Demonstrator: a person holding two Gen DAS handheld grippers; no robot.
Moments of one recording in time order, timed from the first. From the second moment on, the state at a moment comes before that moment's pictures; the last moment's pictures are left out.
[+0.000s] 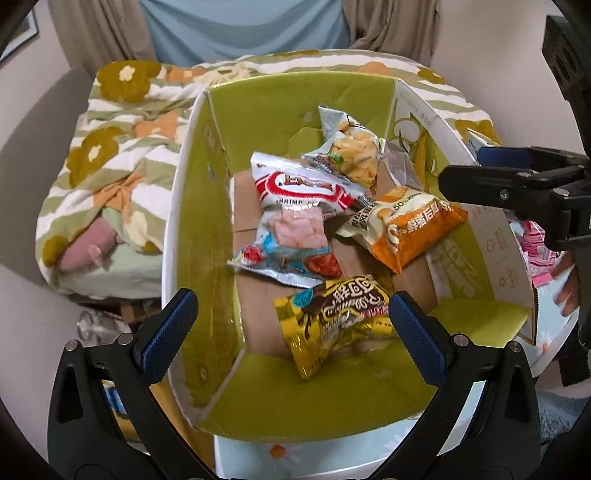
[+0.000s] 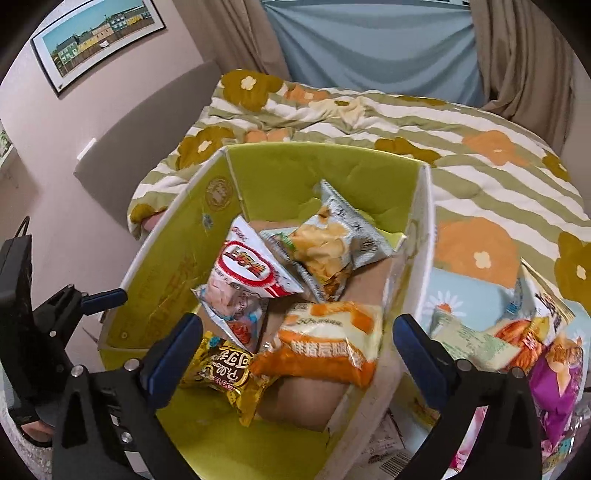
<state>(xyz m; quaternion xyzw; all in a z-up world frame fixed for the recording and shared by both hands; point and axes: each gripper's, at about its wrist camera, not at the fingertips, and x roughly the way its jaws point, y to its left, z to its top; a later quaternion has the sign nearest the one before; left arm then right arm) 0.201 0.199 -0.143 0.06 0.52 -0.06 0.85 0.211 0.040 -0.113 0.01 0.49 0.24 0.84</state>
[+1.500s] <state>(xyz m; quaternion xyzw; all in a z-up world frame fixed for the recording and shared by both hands) 0.155 -0.075 -0.086 0.06 0.46 -0.19 0.86 0.064 -0.249 -0.029 0.01 0.41 0.04 0.91</state>
